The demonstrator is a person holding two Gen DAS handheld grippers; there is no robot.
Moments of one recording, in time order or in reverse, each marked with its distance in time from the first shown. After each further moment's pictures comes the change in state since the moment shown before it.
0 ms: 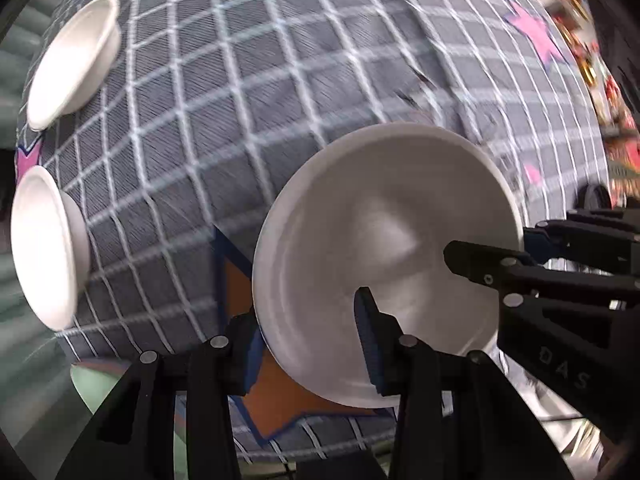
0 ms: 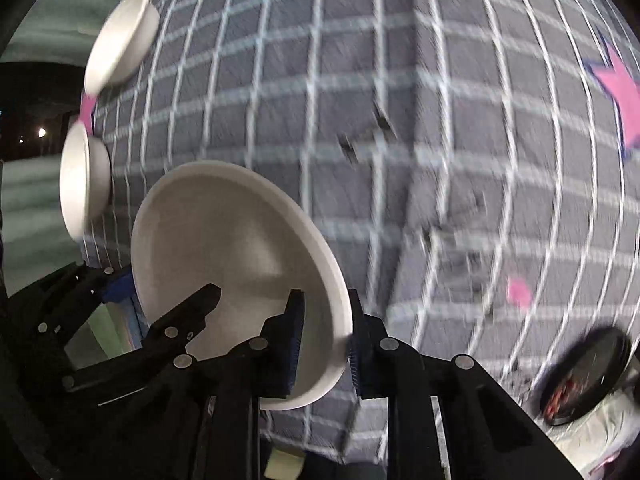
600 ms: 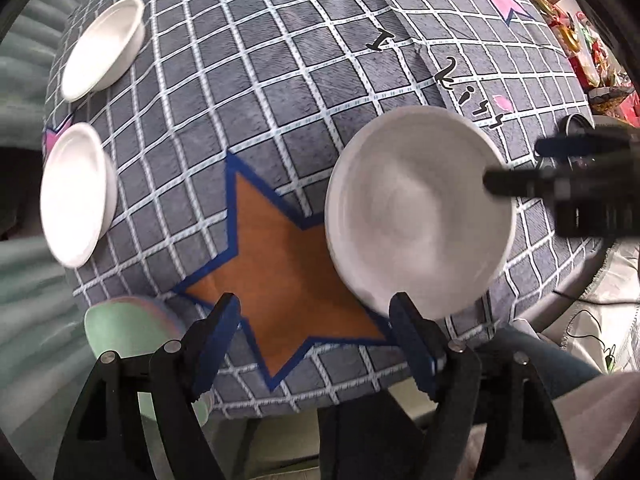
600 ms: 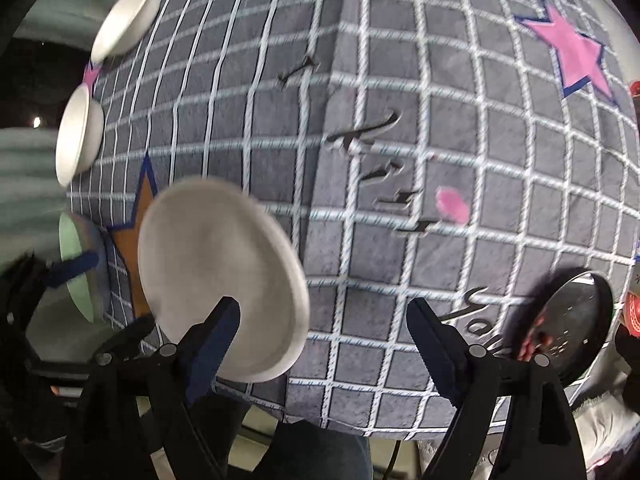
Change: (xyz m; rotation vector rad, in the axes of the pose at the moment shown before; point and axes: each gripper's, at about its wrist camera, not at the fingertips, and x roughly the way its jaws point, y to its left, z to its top) left arm -0.027 -0.040 -0.109 0.039 -0.019 0.061; right arm -0.059 -0.080 -0.049 -0.018 -0.074 -0.043
